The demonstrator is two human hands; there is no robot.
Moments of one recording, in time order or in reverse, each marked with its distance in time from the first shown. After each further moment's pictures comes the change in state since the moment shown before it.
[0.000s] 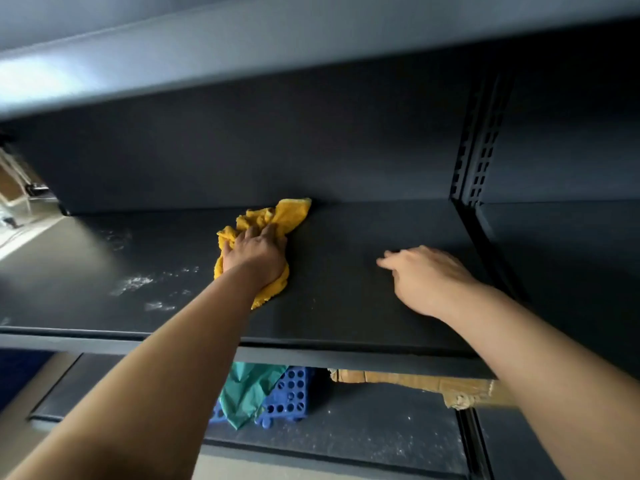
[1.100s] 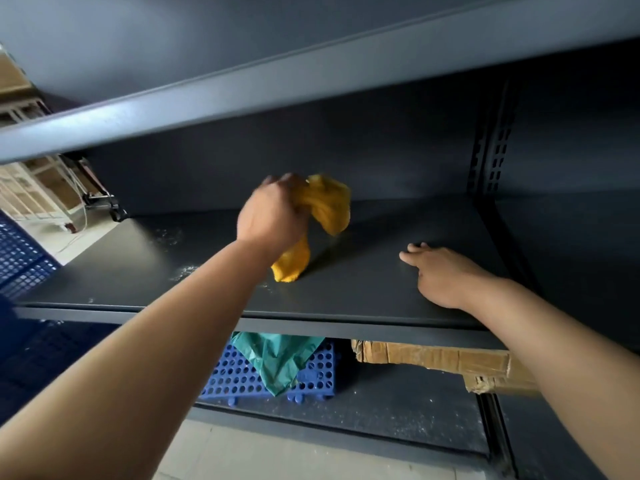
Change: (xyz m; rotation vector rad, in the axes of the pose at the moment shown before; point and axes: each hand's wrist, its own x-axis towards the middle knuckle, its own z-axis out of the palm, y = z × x) left_hand -0.077 0.013 -0.087 -0.182 0.420 0.269; right_hand -0.019 0.002 0.004 0.154 -0.142 -0.038
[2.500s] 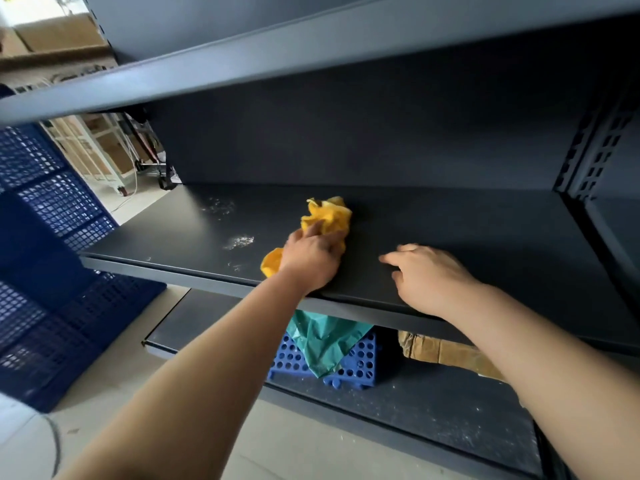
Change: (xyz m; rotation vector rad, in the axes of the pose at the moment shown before) left_hand -0.039 -0.094 0.065 0.108 -0.361 -0.133; right_hand 0.011 -0.106 0.026 -0.096 0.061 -0.150
